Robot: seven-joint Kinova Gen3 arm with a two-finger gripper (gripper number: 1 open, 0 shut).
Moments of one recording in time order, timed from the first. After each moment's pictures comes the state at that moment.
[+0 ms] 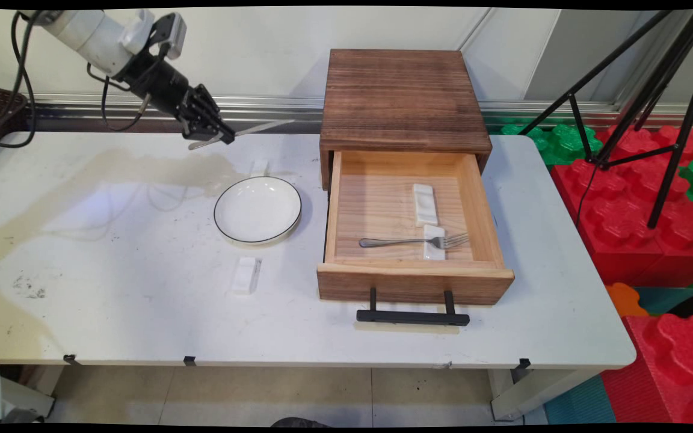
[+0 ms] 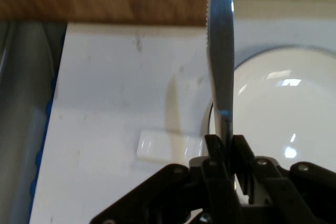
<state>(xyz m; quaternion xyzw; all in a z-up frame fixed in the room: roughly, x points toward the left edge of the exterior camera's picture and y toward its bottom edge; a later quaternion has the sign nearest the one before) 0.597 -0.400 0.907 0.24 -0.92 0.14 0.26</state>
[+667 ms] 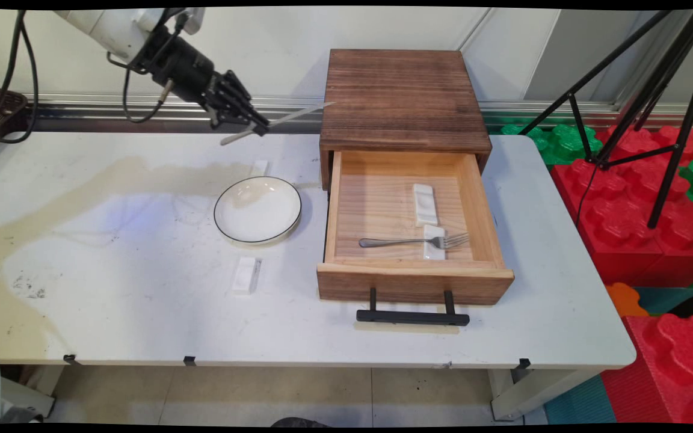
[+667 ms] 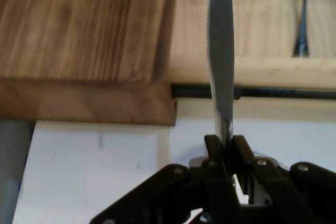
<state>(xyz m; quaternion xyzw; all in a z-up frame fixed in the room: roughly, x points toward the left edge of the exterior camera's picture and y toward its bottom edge) 0.530 -0.390 0.944 0.22 -0.91 0.14 0.32</state>
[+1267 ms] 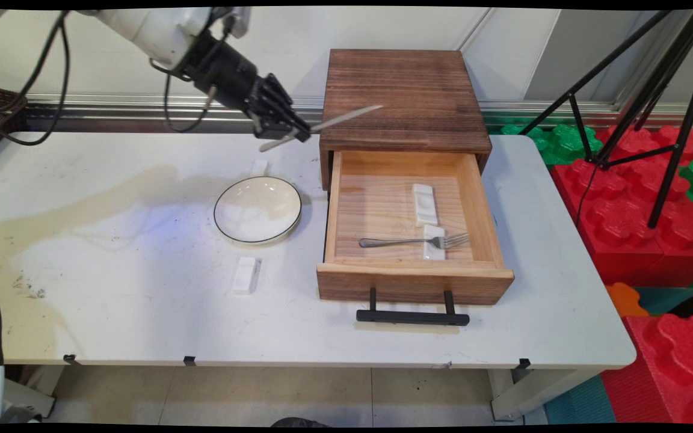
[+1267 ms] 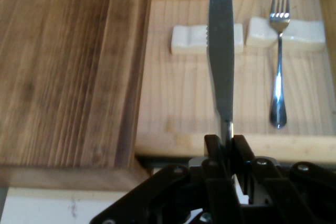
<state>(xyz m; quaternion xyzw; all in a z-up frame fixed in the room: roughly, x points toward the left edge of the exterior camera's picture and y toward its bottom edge) 0.455 -0.394 0.950 0.21 -0.91 0.15 0.33</state>
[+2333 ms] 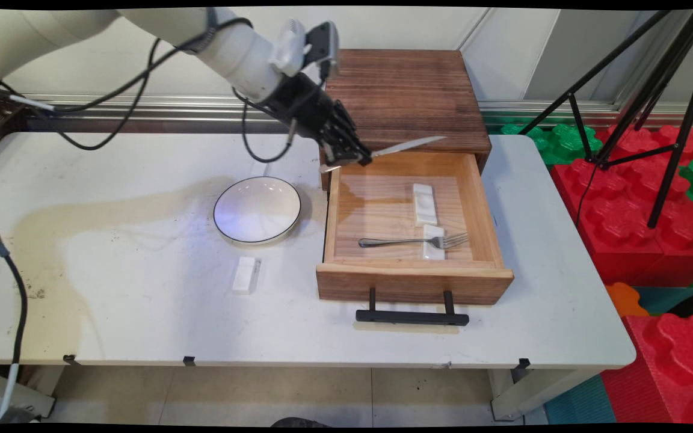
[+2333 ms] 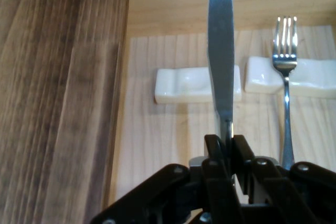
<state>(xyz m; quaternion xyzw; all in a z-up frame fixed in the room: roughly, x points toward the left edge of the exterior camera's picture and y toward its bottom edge) 0.349 -0.427 0.913 0.19 -0.91 0.16 0.32</state>
